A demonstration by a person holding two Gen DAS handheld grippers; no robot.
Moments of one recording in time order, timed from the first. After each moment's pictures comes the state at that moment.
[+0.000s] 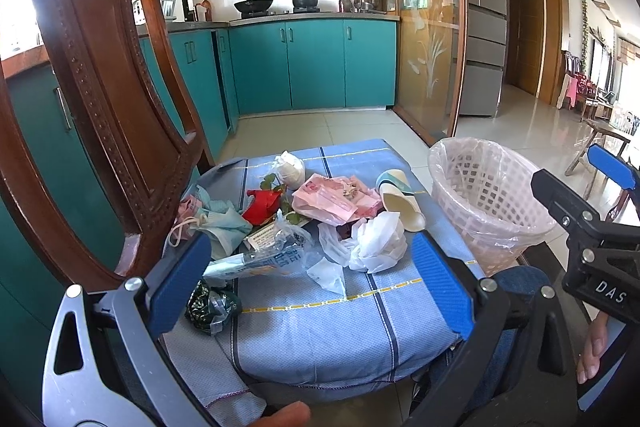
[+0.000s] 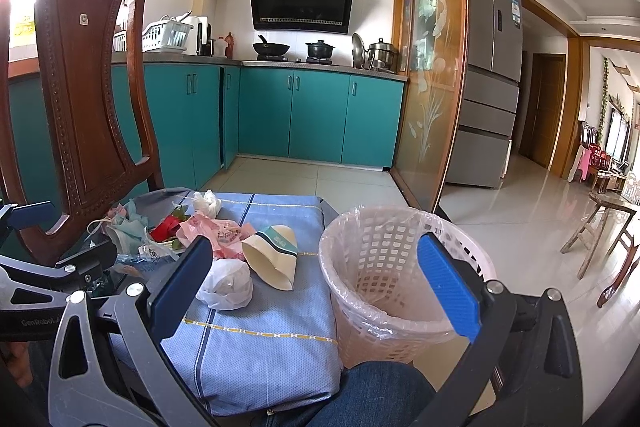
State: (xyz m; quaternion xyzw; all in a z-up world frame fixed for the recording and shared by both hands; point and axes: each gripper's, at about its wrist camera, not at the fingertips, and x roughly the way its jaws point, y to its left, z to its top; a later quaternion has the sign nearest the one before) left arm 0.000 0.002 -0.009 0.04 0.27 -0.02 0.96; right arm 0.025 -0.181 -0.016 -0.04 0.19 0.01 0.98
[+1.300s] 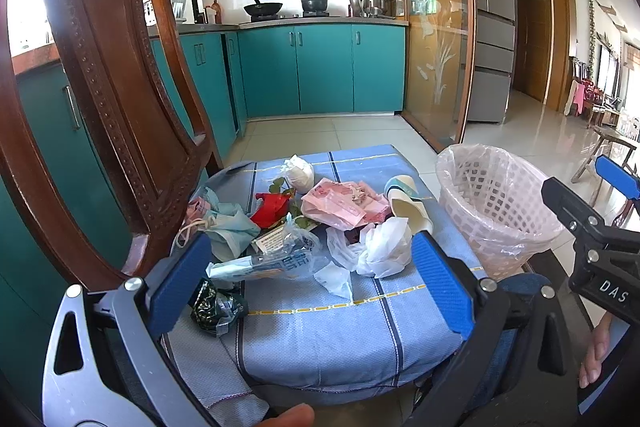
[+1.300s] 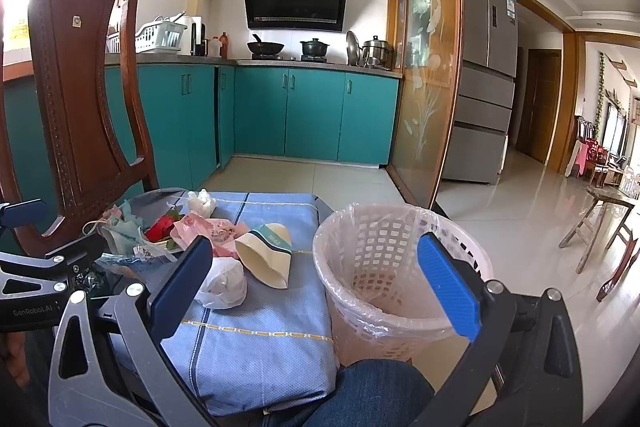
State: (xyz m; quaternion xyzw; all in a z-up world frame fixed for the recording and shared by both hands) left arm -0.001 0.006 -0.006 0.03 0.27 0.00 0.96; right arm 0.026 -0.187 -0.019 -0.03 0.19 0.00 0.98
